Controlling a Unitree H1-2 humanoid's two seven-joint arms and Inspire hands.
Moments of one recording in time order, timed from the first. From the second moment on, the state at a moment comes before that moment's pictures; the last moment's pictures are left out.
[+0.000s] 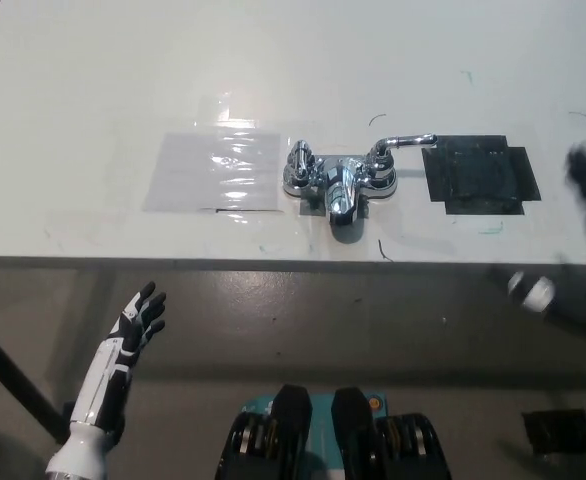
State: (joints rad) left_arm -0.01 0.14 0.01 -0.01 0.00 -0.18 -0.09; right_arm -0.26 -0.29 -0.04 -0.14 0.04 -0.26 0.06
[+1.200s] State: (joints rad) left_arm -0.01 0.14 0.00 -0.01 -0.01 -0.19 -0.11; right_arm -1.29 -0.34 0.07 1.35 0.16 -0.03 0.49
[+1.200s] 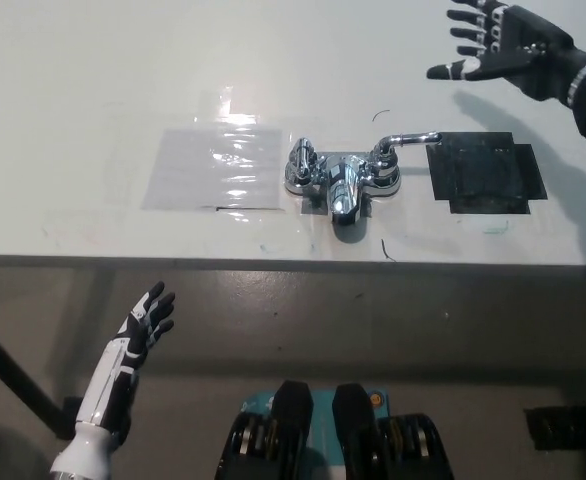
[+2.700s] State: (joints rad) left_arm -0.02 0.15 -0.01 -0.01 -0.01 -0.19 -0.11; right_arm -1.23 -0.25 0.09 1.42 0.01 -0.03 0.45
